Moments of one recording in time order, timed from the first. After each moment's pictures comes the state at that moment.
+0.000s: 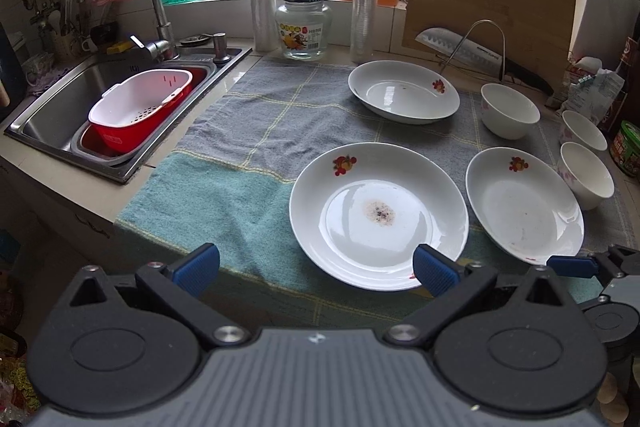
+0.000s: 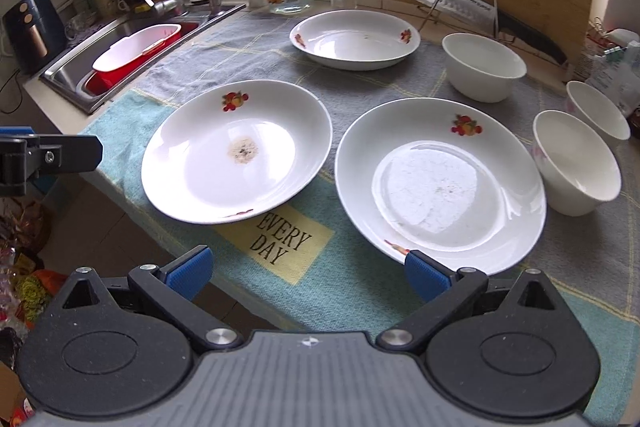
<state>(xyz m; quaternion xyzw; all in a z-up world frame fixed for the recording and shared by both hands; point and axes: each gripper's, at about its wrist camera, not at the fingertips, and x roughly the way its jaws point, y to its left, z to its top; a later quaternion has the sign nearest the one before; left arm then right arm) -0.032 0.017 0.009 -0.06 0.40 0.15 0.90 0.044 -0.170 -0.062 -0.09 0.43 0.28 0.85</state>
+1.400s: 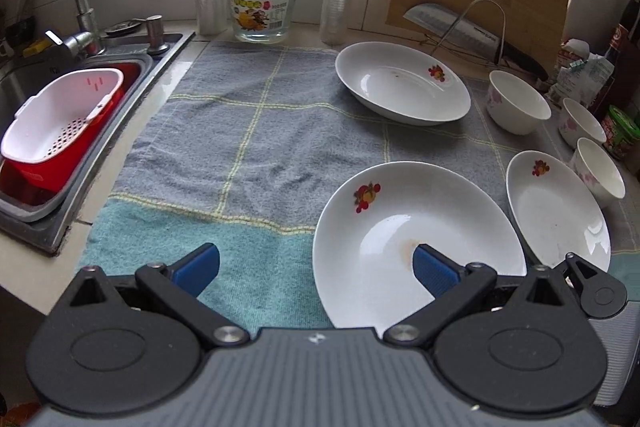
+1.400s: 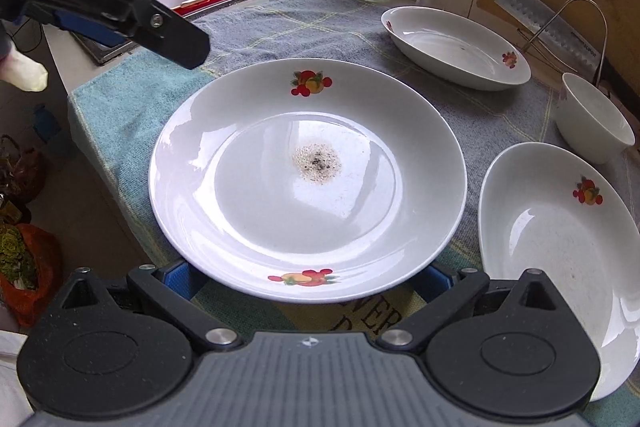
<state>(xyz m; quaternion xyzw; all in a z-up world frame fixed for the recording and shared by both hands) 0.069 0.104 -0.040 -0.06 0.44 0.01 0.90 0.067 -0.076 -0.118 -0.18 0.40 0.32 0.84</state>
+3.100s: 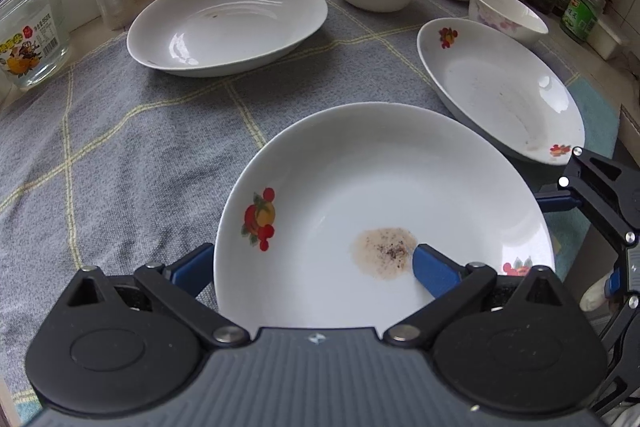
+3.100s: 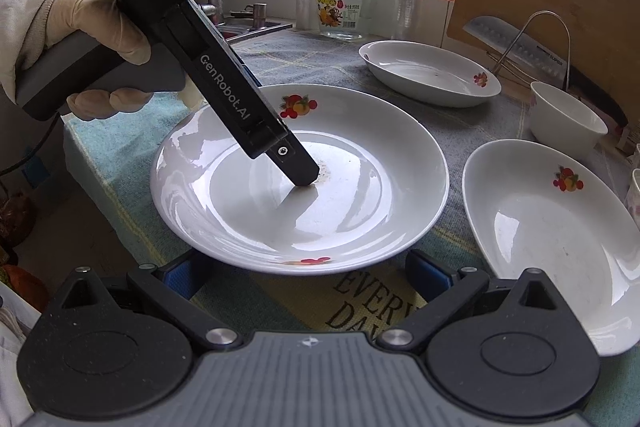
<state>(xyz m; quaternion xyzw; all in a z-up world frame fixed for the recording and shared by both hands) 0.149 0.069 -0.092 0.12 0.49 -0.26 0.82 0.042 -0.091 -0.126 -0.13 0.33 0.31 0.88</state>
